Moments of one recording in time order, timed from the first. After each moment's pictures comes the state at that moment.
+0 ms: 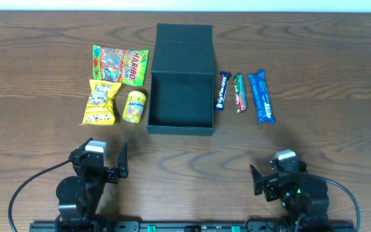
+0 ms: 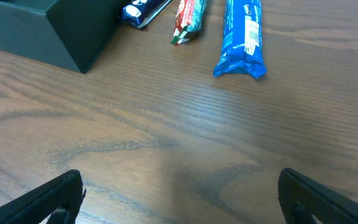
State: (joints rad) left arm 0.02 0.01 0.13 -0.43 0.20 0.02; right arm 0.11 0.01 0.18 -0.77 -0.14 -0.08
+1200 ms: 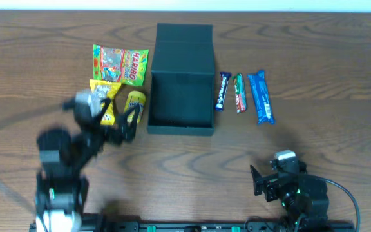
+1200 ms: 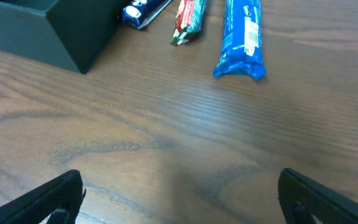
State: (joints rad) left arm 0.02 0.79 0.62 -0.12 0.54 -0.29; right arm 0.11 0.01 0.17 -0.76 -0.14 -0.08
